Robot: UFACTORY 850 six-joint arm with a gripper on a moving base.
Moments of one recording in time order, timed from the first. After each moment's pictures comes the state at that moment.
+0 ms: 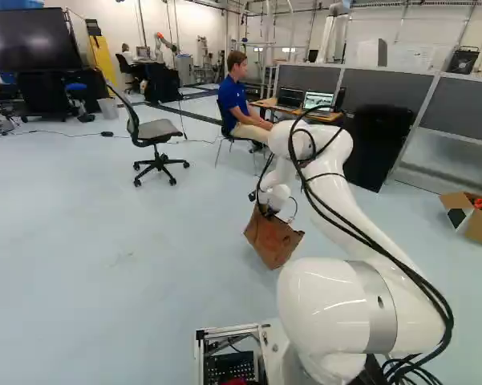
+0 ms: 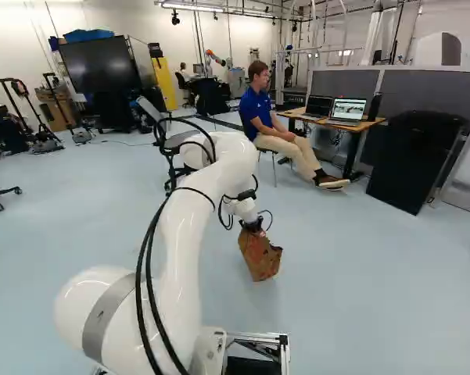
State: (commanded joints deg) arm -10.9 -71.5 -82.6 0.0 15.9 -38.7
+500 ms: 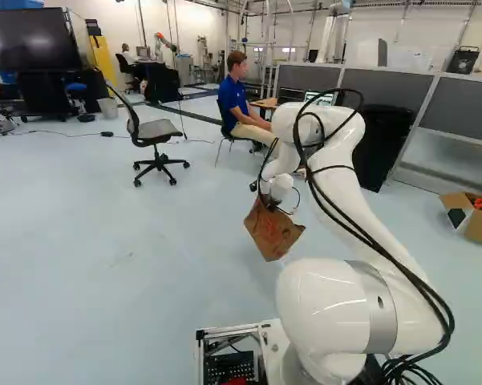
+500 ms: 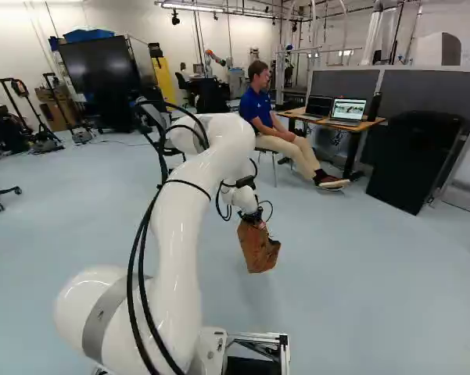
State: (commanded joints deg) arm -10.9 -62.4 -75.7 0.0 15.9 -38.7
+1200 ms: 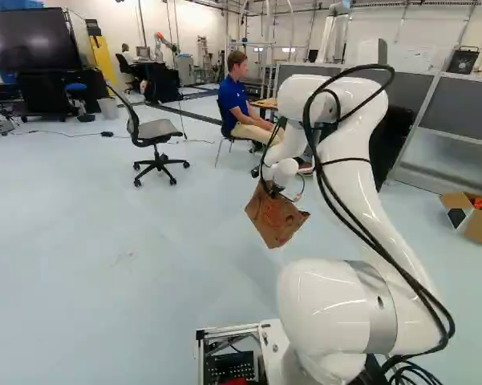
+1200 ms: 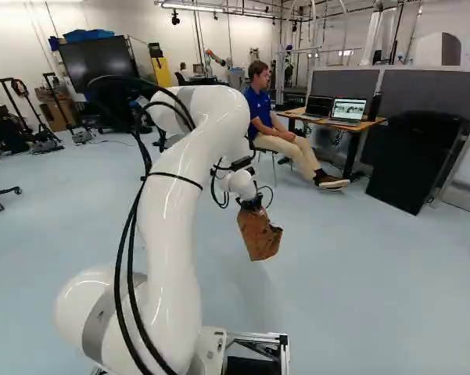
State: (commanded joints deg) arm -10.9 -50.1 -67.7 0.0 15.9 -38.7
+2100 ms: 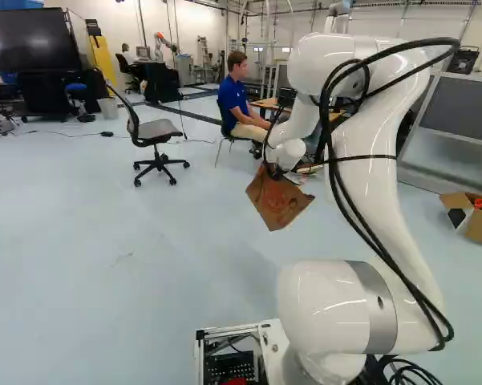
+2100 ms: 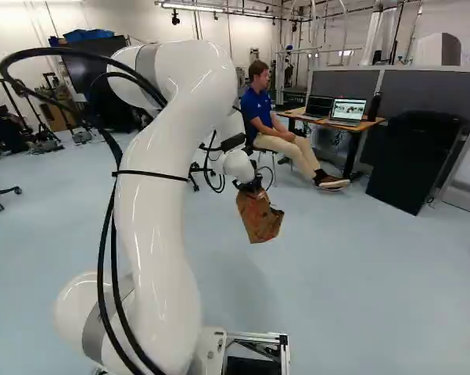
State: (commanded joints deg) arm -10.9 -36.4 -60.7 0.0 15.9 -38.7
